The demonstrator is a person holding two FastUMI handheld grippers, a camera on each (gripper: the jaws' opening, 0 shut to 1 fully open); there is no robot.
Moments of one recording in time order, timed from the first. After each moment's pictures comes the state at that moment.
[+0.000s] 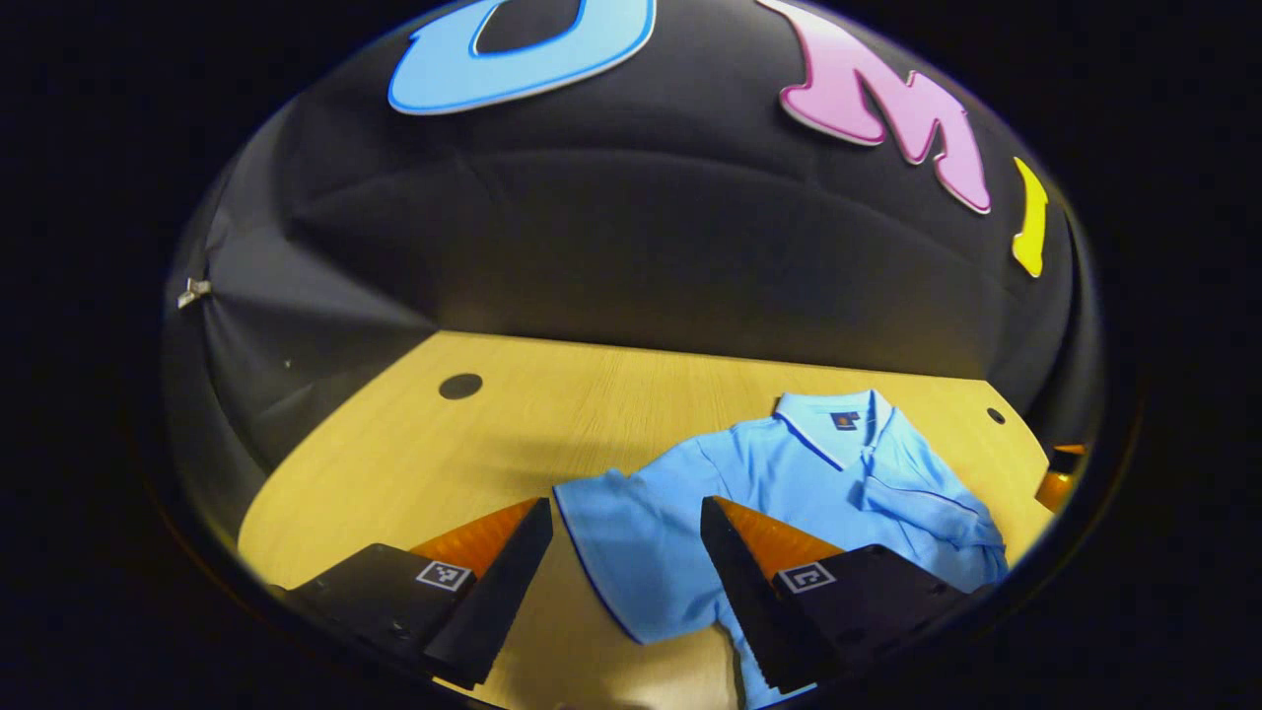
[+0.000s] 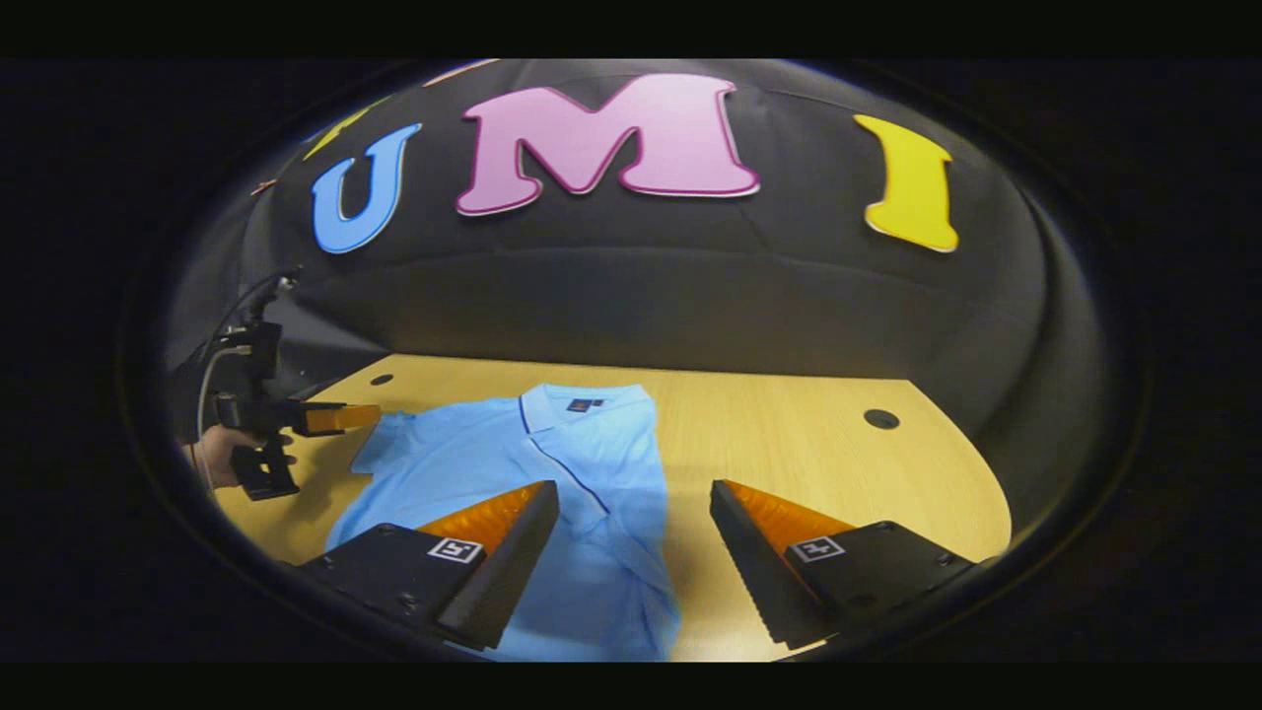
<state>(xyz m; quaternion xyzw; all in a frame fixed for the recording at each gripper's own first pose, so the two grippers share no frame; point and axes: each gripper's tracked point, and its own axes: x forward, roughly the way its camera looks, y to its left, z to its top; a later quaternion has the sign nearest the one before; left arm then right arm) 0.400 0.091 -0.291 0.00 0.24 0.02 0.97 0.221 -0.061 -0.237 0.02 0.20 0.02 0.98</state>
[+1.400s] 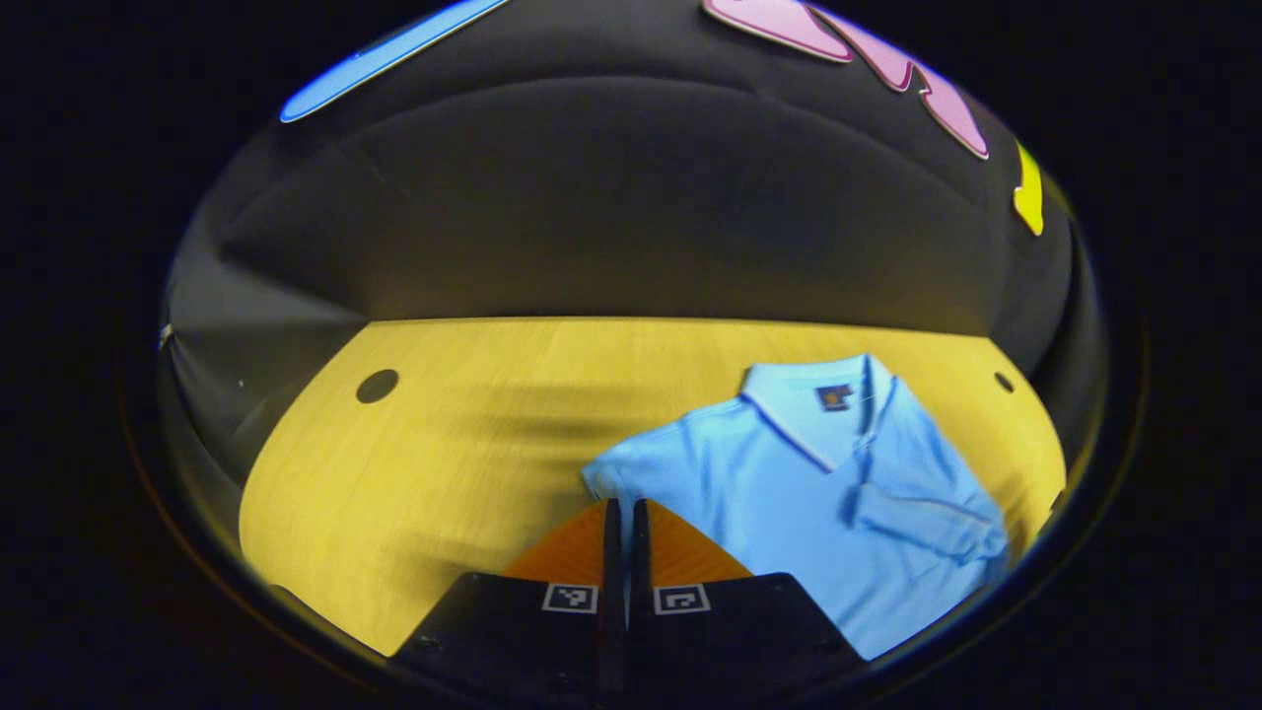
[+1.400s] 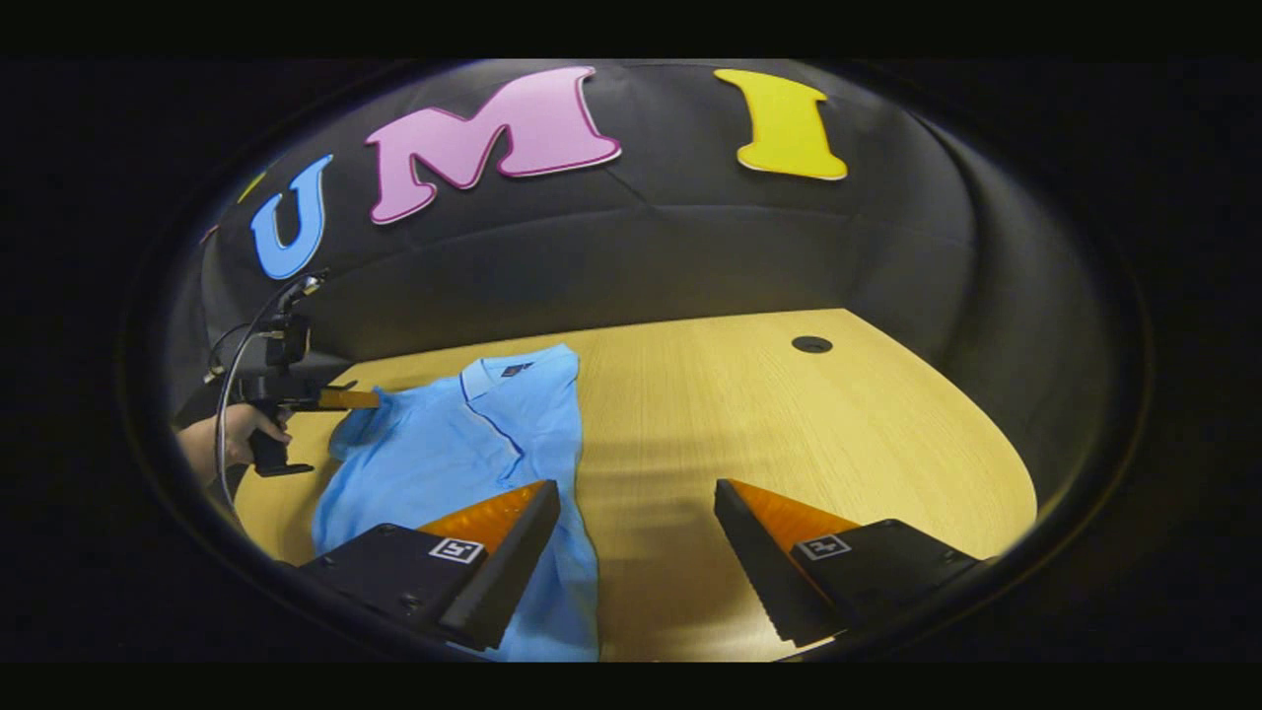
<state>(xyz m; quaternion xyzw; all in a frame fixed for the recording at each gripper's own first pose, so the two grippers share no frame) 0.429 -0.007 -0.295 0.02 0.29 -0.03 0.96 0.169 -0.121 -0.273 0.10 0.24 -0.03 0.97</state>
